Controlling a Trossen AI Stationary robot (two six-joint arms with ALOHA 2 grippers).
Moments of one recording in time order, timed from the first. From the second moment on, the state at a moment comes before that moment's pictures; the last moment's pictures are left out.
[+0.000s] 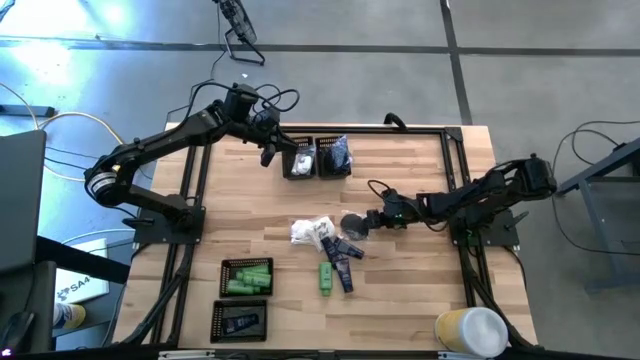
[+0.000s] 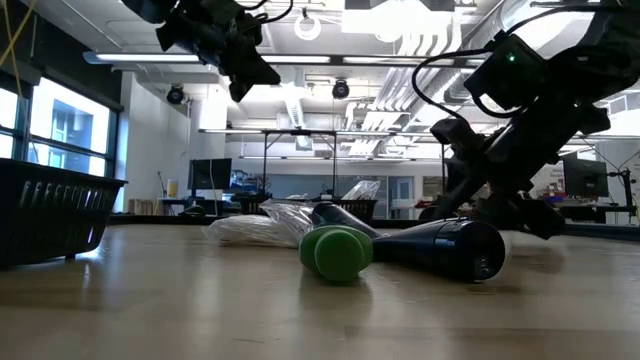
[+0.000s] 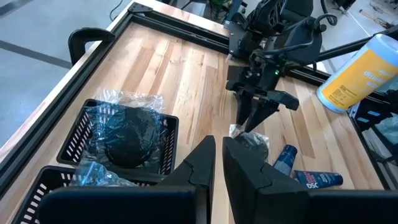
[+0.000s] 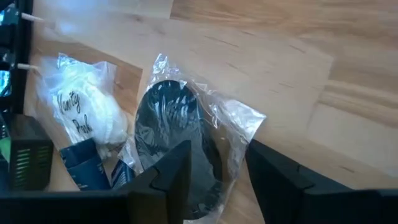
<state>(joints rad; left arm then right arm) 0.69 1.31 1.12 -0.34 0.63 0.06 -0.01 1.47 0.36 0.35 0.08 1.29</state>
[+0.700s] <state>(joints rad) 0.69 1.31 1.12 -0.34 0.63 0.06 -0.01 1.55 0.39 0.50 -0.05 1.20</state>
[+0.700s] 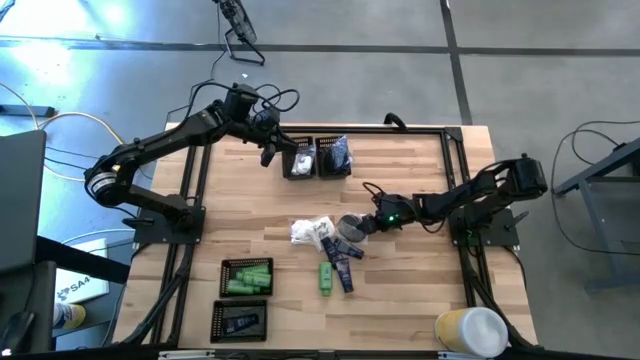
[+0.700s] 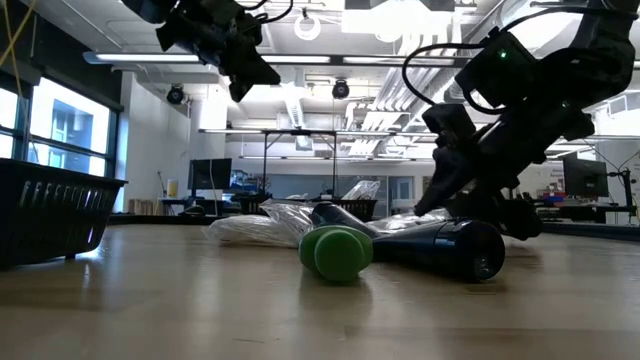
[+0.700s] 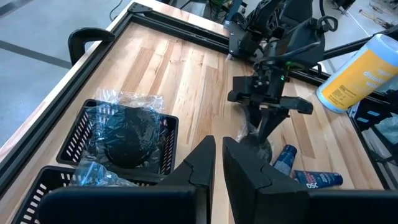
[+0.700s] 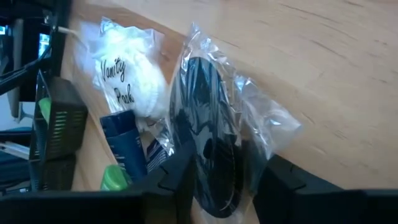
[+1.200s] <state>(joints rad) 0.69 1.31 1.12 -0.34 0.64 0.06 -0.01 1.54 0.39 0.51 -0.03 1.17</state>
